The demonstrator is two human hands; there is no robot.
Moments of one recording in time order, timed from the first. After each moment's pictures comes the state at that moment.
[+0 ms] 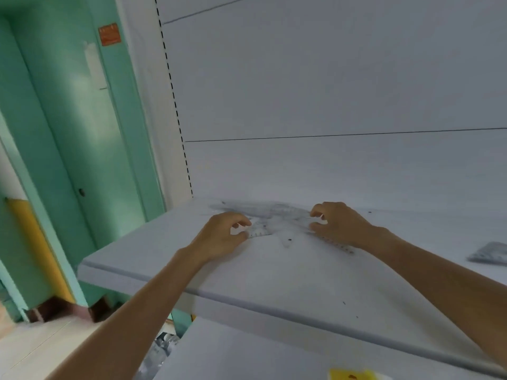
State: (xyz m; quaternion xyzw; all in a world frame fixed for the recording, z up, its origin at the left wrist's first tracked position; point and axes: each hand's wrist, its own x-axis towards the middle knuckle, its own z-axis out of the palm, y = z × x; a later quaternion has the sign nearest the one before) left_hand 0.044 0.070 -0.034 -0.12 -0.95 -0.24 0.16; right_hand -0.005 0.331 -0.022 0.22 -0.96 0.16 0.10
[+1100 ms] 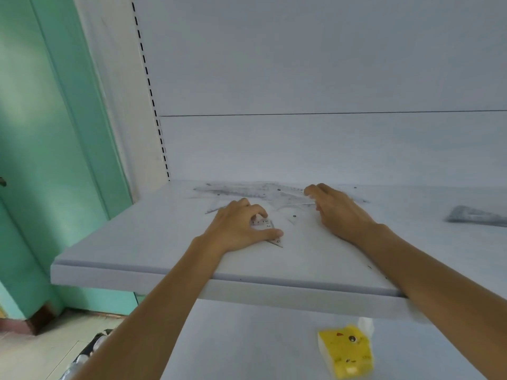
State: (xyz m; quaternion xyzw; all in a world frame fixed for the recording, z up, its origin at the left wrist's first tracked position) left_hand 0.030 0.069 -0.053 -0.21 -0.95 -0.22 0.09; right_hand 0.036 0.298 -0.043 0.18 -0.96 0.12 0.19
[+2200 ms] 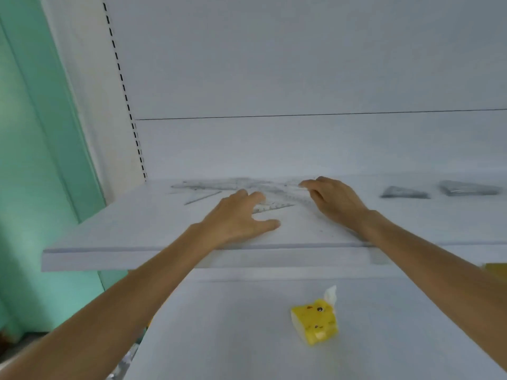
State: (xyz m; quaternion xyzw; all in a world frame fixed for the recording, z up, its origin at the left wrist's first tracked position) left_hand 0.113 0.097 -0.024 -0.28 -0.94 -0.19 0.07; right_hand 0.094 0.338 -0.041 0.11 -0.95 0.09 0.26
